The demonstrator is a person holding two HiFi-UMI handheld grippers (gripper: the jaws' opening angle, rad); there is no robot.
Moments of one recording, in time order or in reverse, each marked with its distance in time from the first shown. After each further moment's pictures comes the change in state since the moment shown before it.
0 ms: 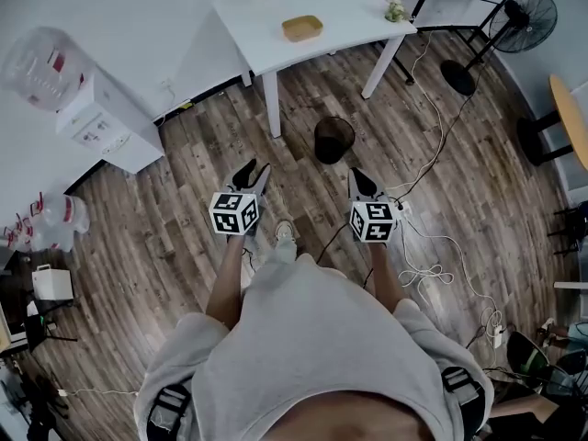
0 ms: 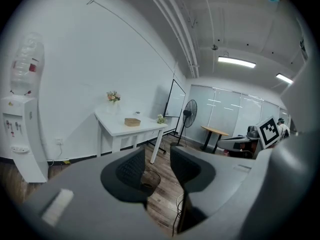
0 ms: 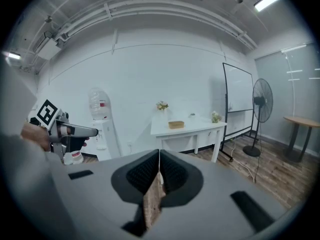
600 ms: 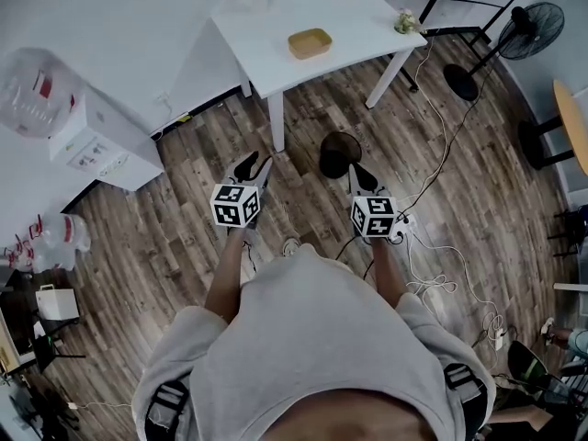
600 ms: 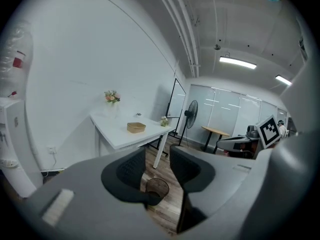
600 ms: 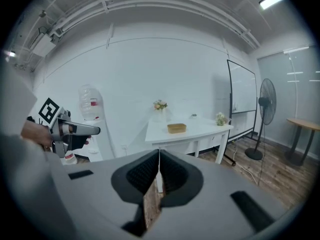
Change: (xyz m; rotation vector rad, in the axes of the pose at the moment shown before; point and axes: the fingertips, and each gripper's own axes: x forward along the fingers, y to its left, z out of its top) left arm 0.093 0.092 0.056 0.015 0.007 -0.041; right arm 0.124 -0.011 0.048 -0.003 0.011 -0.021
